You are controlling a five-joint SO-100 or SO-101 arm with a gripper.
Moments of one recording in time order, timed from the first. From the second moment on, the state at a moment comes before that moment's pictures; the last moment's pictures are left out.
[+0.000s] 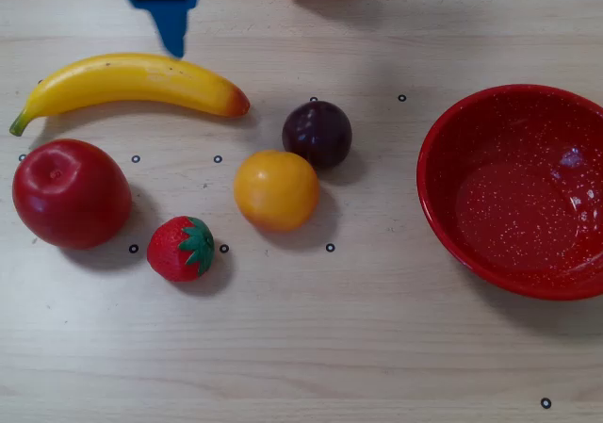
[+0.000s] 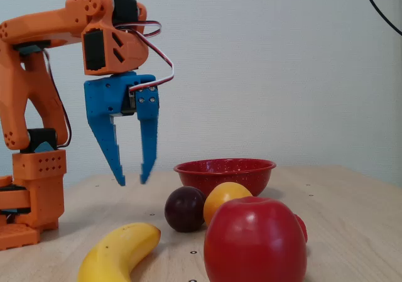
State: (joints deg) arm -35.3 96.4 94.0 87.8 45.5
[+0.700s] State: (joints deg) arm -53.8 83.5 91.8 88.1 67.3
